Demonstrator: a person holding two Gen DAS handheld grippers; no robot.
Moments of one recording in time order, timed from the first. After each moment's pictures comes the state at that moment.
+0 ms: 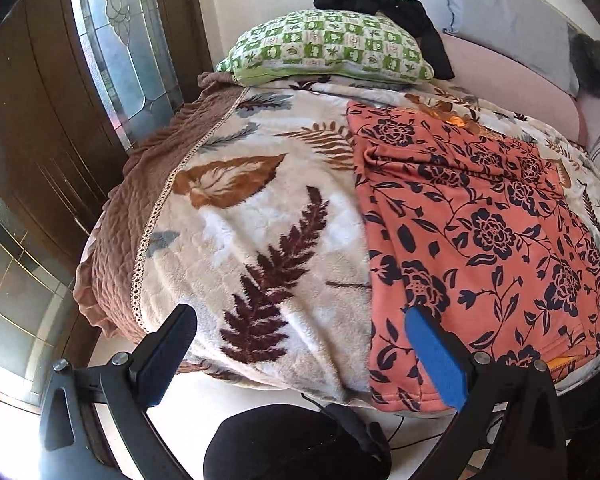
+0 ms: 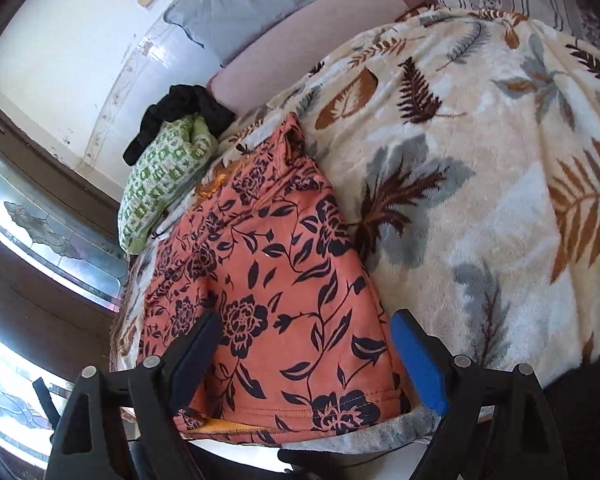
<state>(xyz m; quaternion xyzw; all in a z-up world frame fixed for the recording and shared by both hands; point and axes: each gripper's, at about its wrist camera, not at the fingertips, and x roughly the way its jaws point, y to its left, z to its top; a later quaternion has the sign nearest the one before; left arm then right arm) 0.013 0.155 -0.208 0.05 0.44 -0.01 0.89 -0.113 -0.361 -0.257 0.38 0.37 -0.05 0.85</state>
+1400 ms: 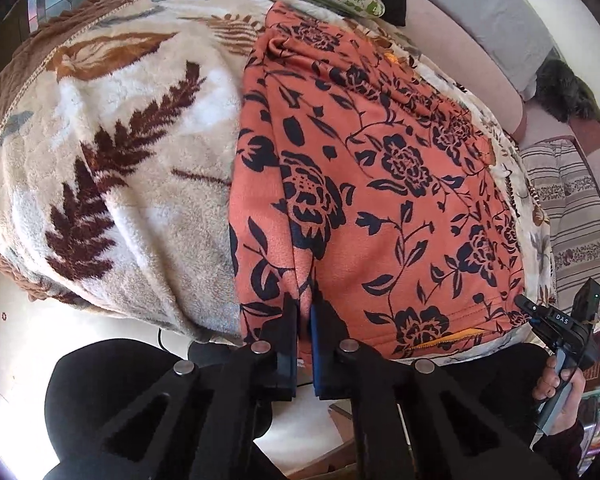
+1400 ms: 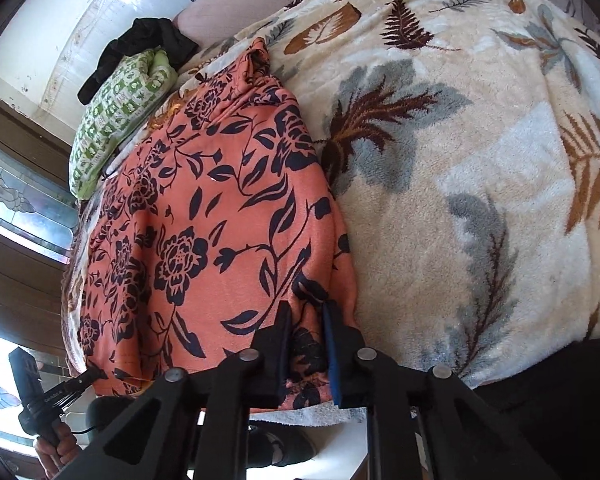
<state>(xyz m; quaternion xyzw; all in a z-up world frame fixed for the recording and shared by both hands) 0.013 0.124 -0.266 -0.11 0.56 -0.18 0.80 -0.101 -0.351 -0.290 0.34 0.47 -0.06 0.81</state>
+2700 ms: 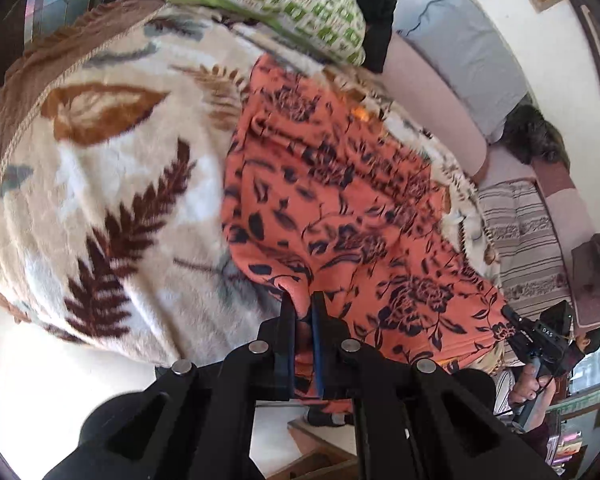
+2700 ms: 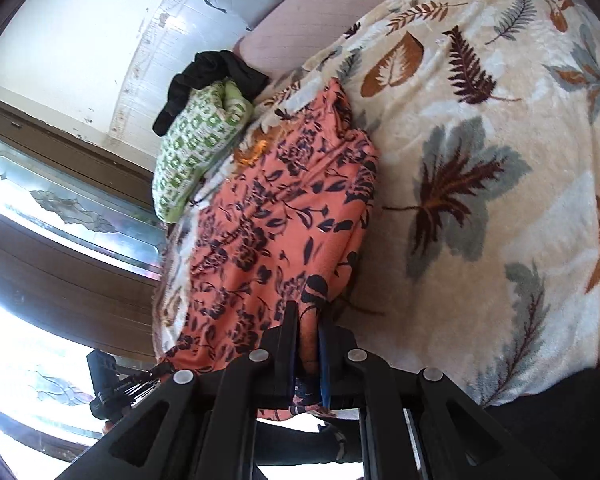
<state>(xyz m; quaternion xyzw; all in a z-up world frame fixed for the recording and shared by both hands) 0.065 0.154 -0.198 -0.19 0.53 -0.22 0.80 -0.078 -0.375 -0.206 0.42 0.39 0.06 0.82</state>
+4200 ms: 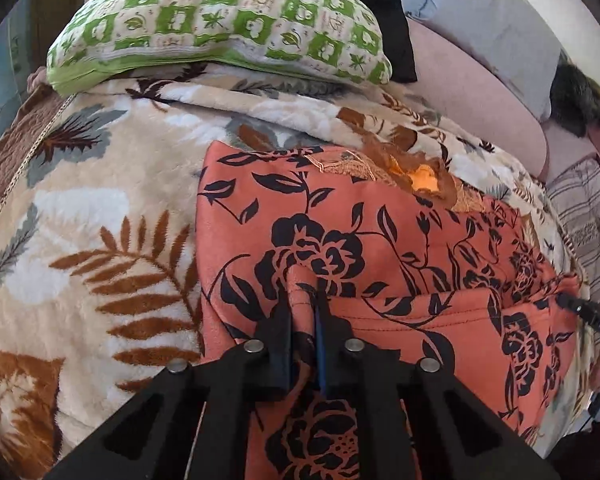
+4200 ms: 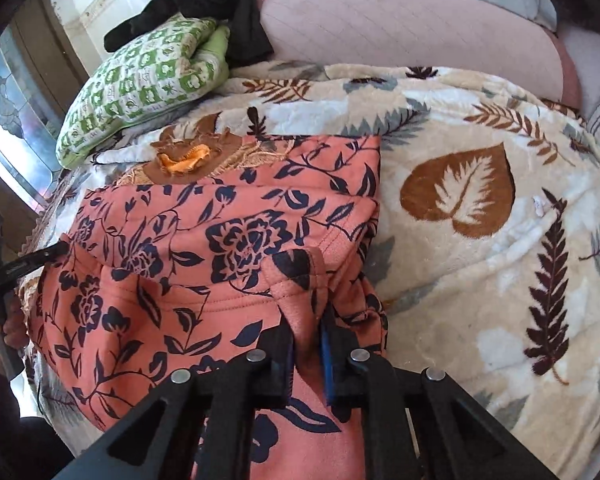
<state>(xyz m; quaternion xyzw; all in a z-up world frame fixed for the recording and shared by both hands) 0.291 0.049 -0.266 -0.02 0.49 -0.20 0.85 0.157 -0.363 -0.223 0.12 0.48 -0.02 0.87</state>
